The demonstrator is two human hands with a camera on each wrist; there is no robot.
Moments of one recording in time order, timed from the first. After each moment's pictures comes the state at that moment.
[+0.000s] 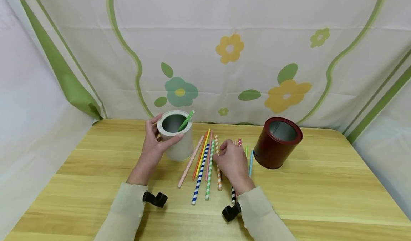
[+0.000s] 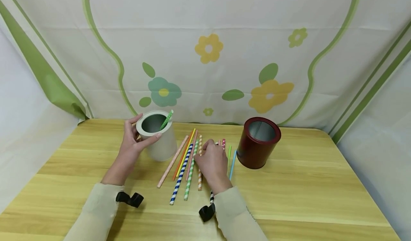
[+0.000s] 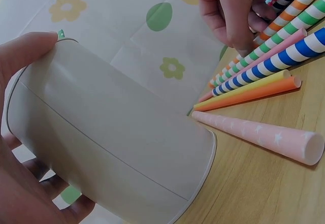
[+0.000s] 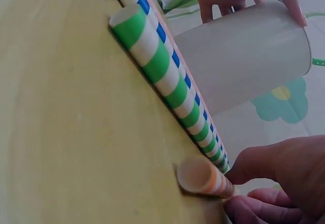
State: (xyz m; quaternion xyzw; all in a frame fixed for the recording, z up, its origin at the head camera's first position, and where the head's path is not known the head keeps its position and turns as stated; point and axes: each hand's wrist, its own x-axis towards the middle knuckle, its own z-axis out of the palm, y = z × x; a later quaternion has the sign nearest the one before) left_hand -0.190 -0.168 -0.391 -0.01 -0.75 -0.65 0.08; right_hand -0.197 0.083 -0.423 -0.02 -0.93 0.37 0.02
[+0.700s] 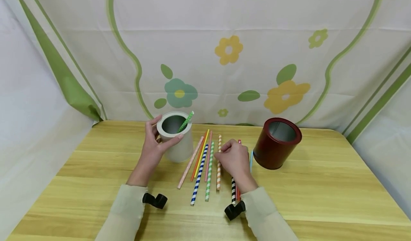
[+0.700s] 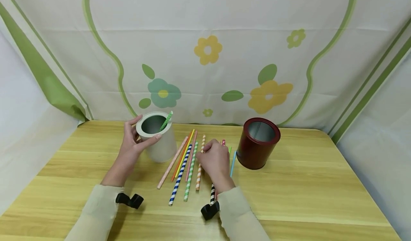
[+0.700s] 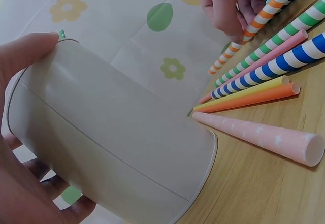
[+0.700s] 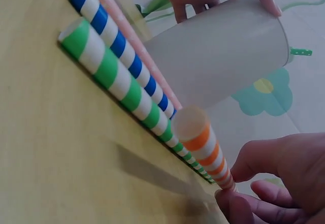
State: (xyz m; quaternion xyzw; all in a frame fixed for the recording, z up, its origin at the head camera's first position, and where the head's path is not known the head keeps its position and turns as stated) left_hand -0.189 -0.168 -0.390 -0.01 -0.75 -0.65 0.09; right_hand -0.200 0.092 -0.418 -0.03 -0.91 0.42 0.04
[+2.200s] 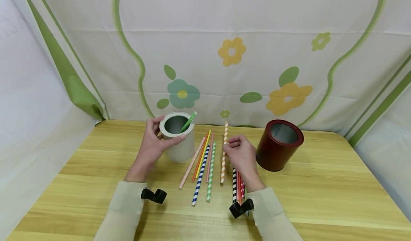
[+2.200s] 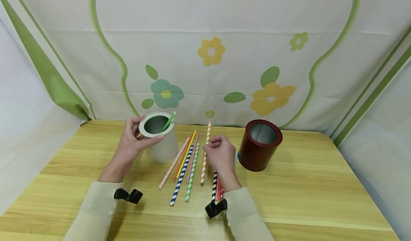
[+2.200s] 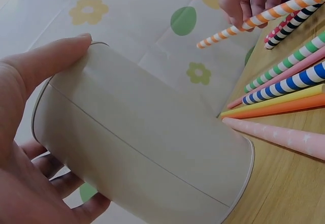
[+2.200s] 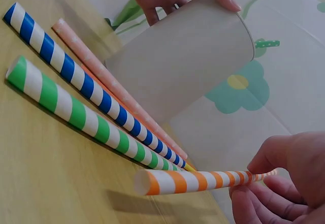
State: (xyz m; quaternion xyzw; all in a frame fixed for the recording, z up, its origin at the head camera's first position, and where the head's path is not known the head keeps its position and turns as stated) left_hand -0.192 -0.174 -0.377 0.00 -0.75 -0.66 0.06; right_hand -0.206 0.105 -0.408 -0.06 -0.85 0.52 0.04
